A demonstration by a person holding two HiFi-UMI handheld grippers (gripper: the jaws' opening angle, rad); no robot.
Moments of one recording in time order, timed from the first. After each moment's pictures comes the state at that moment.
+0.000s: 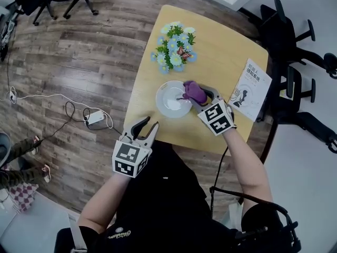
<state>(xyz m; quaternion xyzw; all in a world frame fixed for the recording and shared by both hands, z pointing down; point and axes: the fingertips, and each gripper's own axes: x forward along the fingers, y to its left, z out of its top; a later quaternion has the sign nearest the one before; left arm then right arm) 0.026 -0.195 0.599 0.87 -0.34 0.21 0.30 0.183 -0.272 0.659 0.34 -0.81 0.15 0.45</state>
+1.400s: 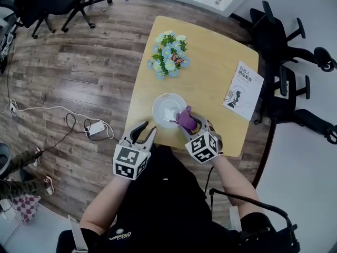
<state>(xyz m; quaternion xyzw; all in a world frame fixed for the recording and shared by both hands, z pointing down) 0.021 -0.189 0.584 0.88 -0.33 0.21 0.28 0.149 -0.177 0.656 0.36 -0.80 0.12 0.47</state>
